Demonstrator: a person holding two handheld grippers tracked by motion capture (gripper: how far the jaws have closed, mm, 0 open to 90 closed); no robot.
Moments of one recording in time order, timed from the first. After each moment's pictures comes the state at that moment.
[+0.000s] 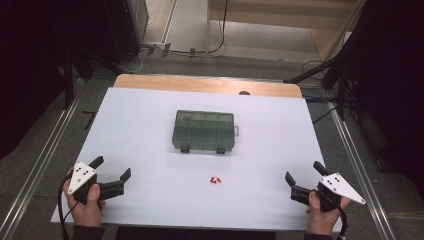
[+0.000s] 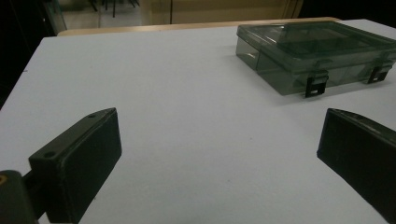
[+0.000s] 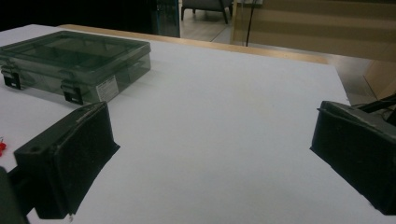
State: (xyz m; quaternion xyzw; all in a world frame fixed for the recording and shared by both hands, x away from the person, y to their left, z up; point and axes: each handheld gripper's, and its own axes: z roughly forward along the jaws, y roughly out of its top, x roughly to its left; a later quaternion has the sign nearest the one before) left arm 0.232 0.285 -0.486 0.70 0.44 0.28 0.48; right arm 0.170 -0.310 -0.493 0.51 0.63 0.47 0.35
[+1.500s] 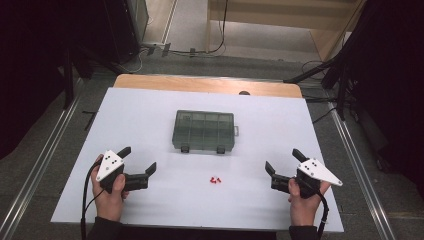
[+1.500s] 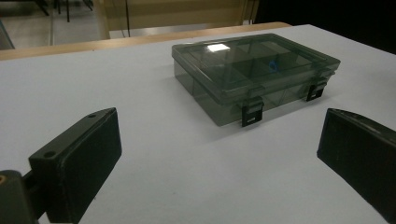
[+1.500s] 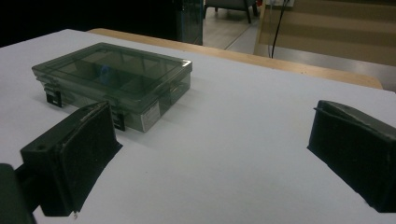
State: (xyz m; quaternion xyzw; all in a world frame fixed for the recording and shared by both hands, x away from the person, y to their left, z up) left arm 0.253 0.223 -0.470 0.73 0.39 0.24 0.51; right arm 0.201 -0.262 -0.469 0.48 0.66 0.48 0.32
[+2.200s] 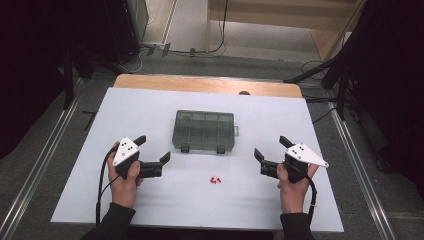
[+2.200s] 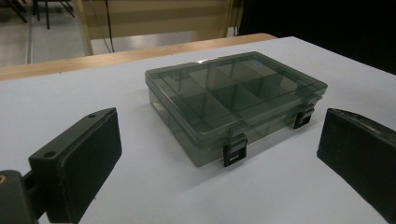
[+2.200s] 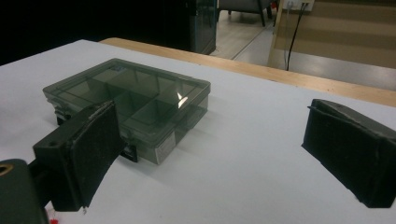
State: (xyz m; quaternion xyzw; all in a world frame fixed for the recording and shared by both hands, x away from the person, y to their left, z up) left arm 0.282 0.191 -0.462 0.73 0.37 0.23 0.53; right arm 0.239 -0.239 -0.458 0.47 0.67 0.50 0.30
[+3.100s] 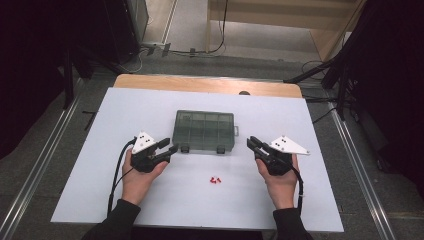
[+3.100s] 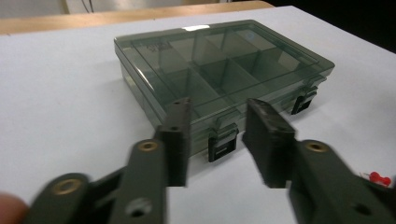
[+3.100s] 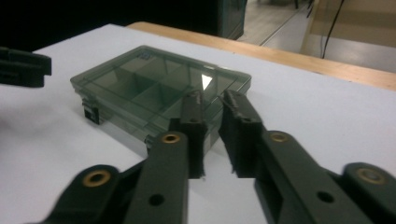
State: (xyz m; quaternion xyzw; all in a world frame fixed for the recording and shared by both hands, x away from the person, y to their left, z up) left arm 0.308 0.164 -0.475 0.76 0.39 0.16 0.49; right arm 0.263 -0.213 -0.463 0.45 0.70 0.50 0.25
